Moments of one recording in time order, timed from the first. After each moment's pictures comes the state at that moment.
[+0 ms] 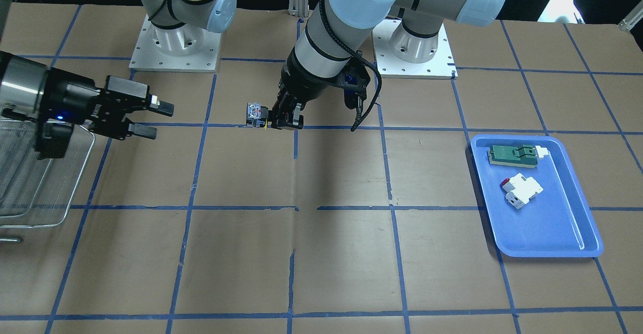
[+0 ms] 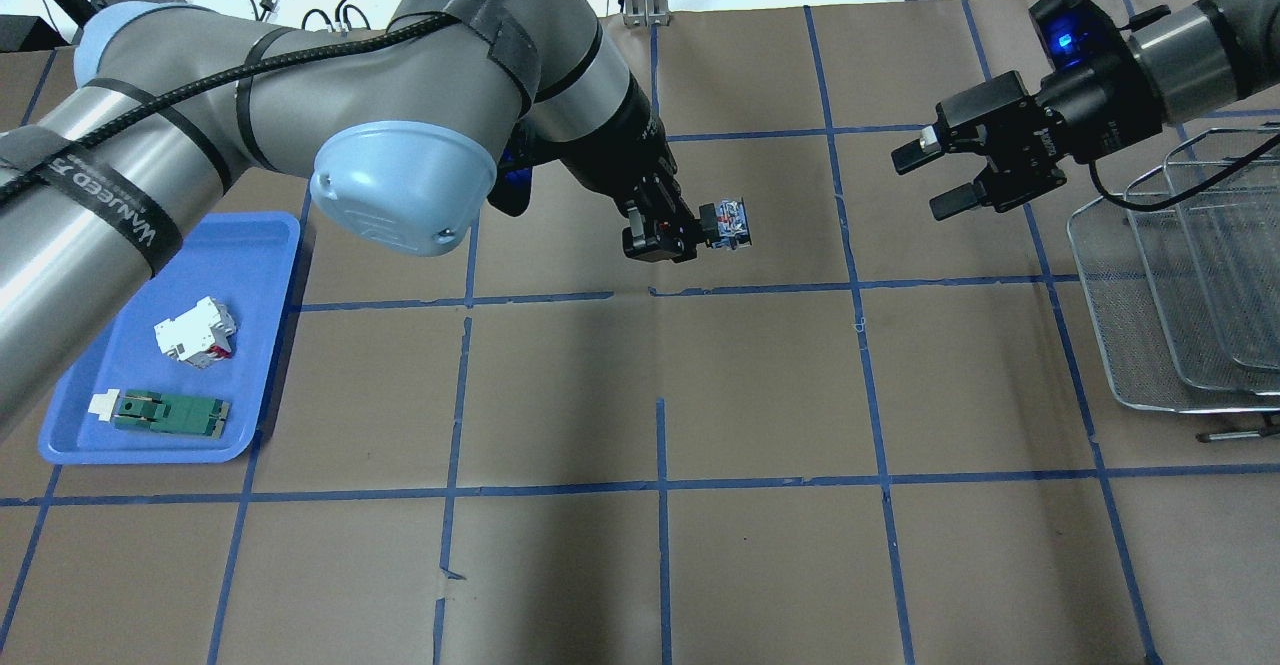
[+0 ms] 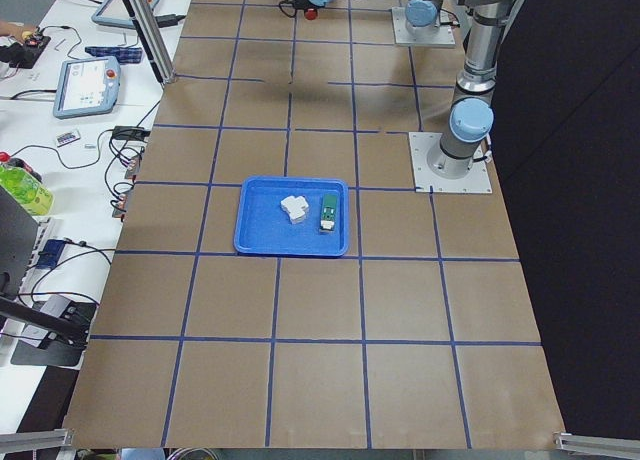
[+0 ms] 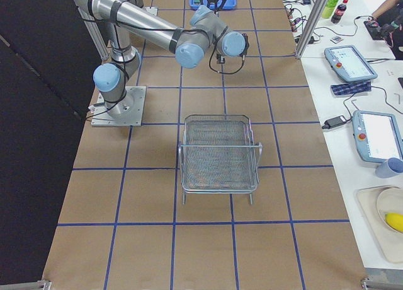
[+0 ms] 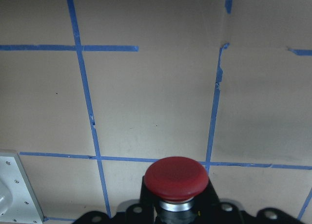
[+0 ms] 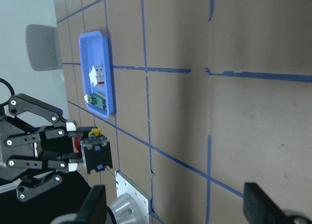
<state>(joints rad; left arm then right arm) -1.90 -1.77 -1.57 -1.31 1.19 -1.94 1.22 -1.45 1.72 -1.25 -0.72 -0.66</state>
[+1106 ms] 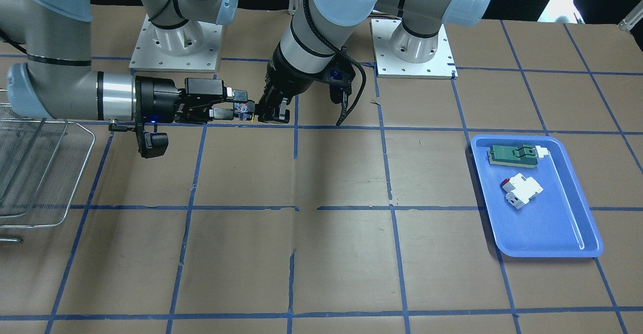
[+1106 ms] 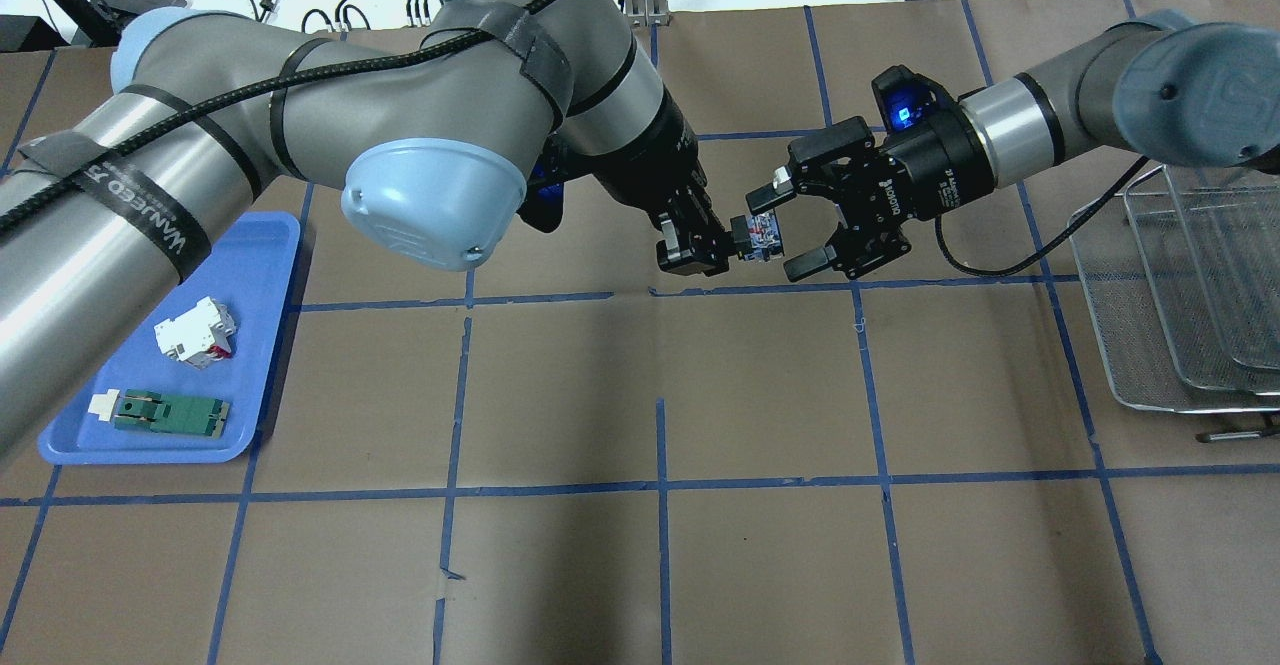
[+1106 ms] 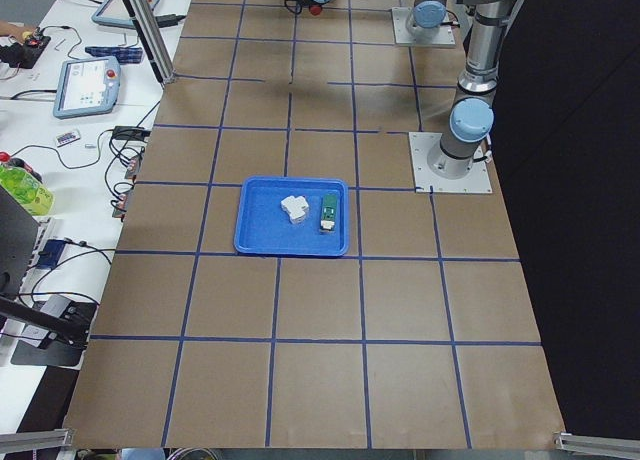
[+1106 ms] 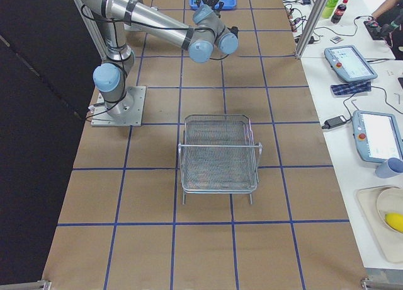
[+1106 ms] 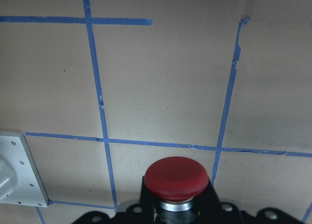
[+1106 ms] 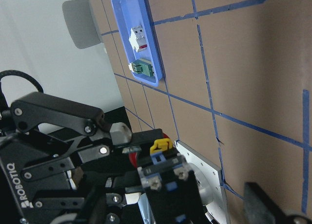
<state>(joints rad) -1.93 -1.77 -1.57 -1.31 1.16 -1.98 1.39 -1.41 1.76 -1.13 -0.58 -0.56</state>
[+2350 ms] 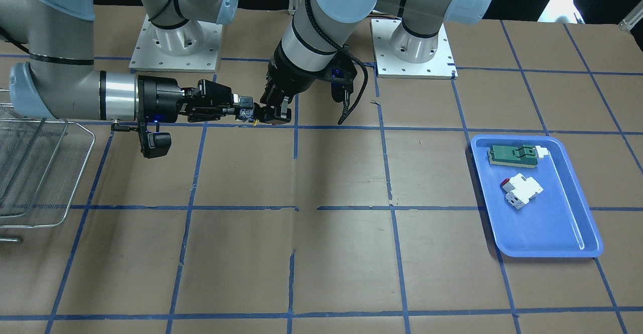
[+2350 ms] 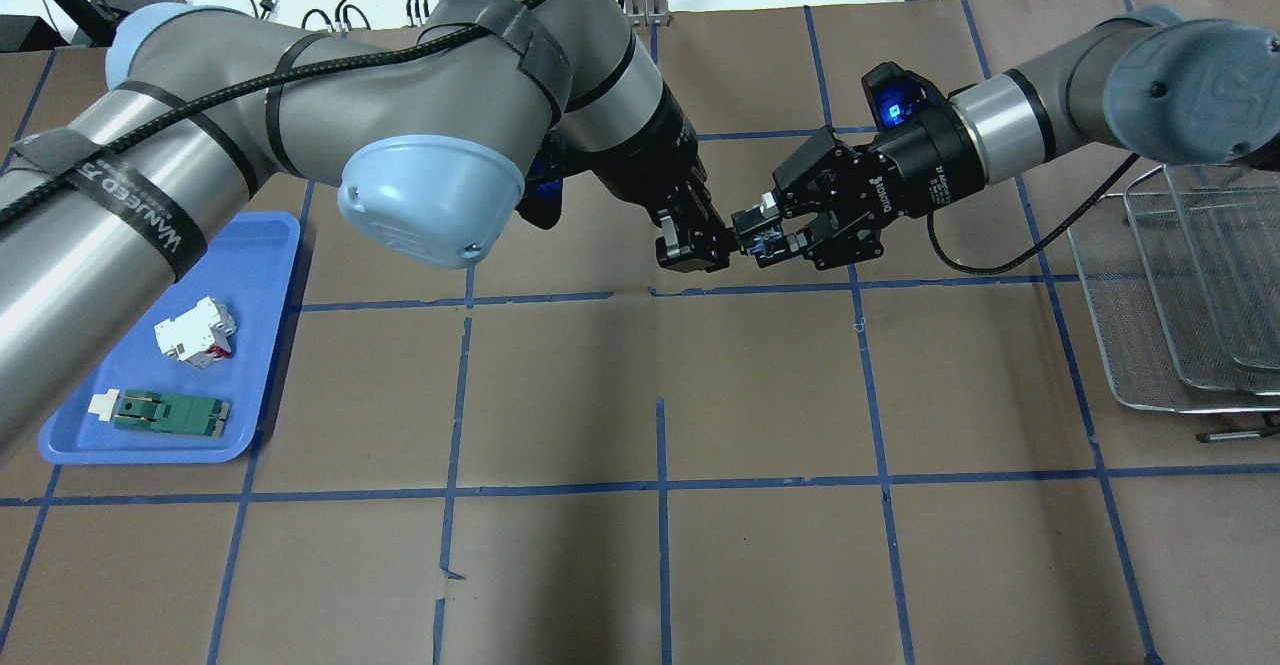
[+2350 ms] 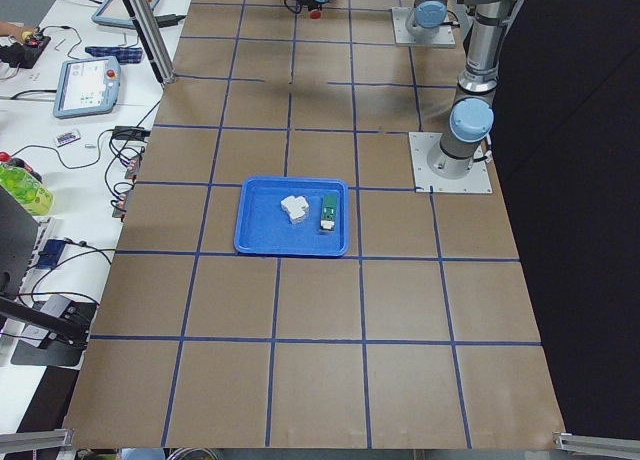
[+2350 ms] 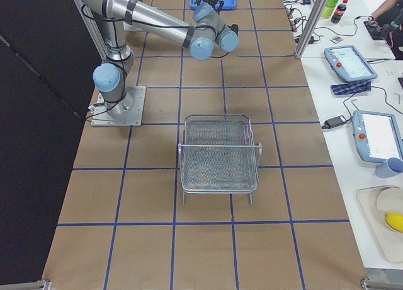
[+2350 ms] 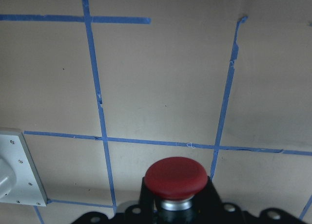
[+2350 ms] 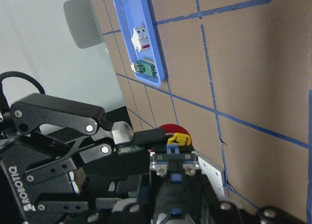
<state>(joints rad) -1.92 -1.77 -1.57 -1.31 1.17 -1.98 1.39 -1.41 1.75 -1.13 -0.57 -0.55</state>
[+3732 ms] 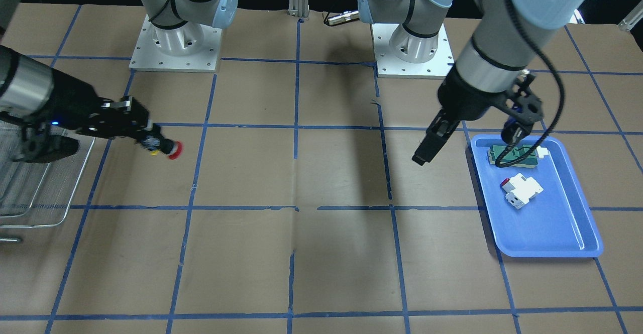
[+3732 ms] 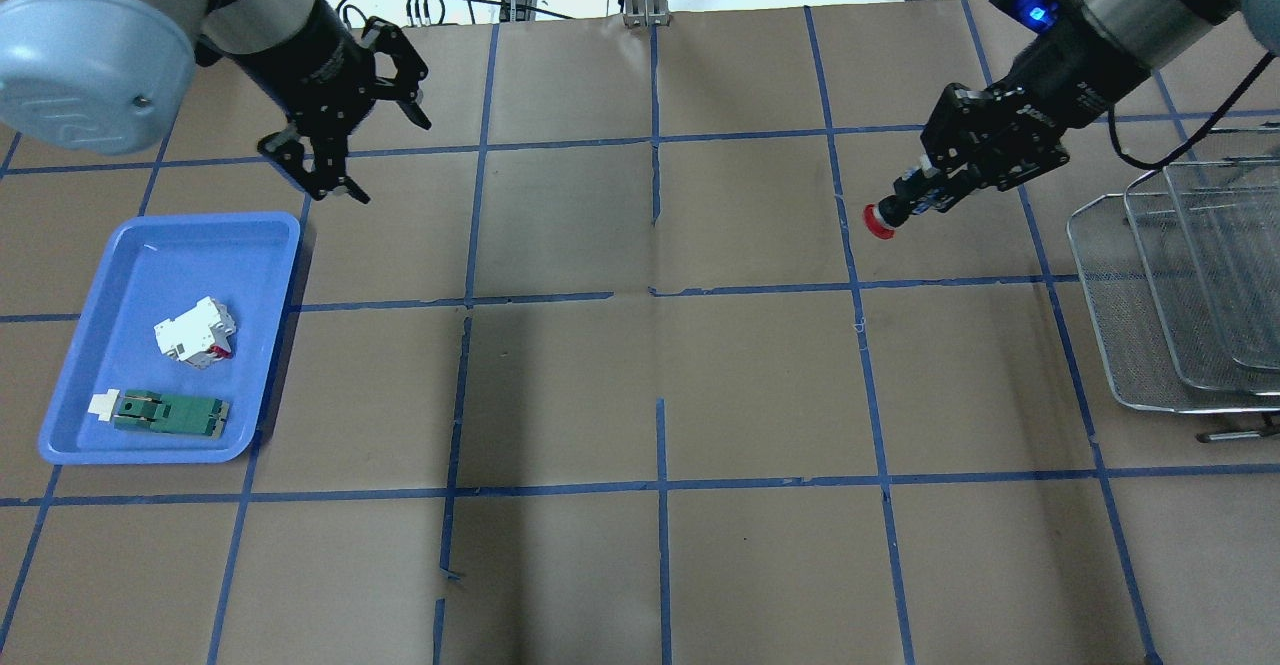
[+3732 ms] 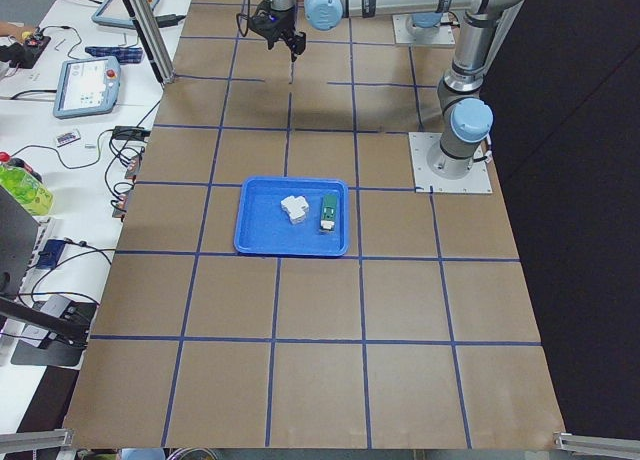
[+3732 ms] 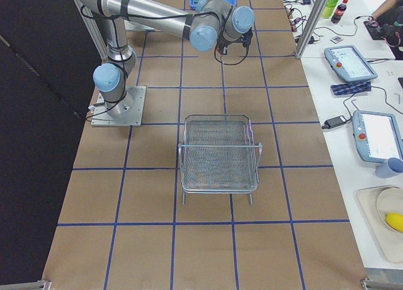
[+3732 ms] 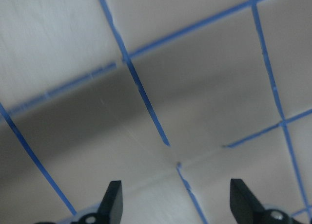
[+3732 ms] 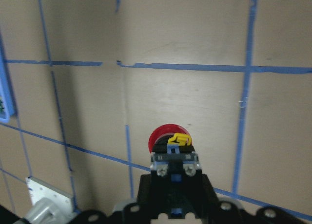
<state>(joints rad) -1.52 -1.67 -1.55 -1.47 1.49 -0.79 1.27 -1.42 1.57 -1.41 -1.19 -0.37</state>
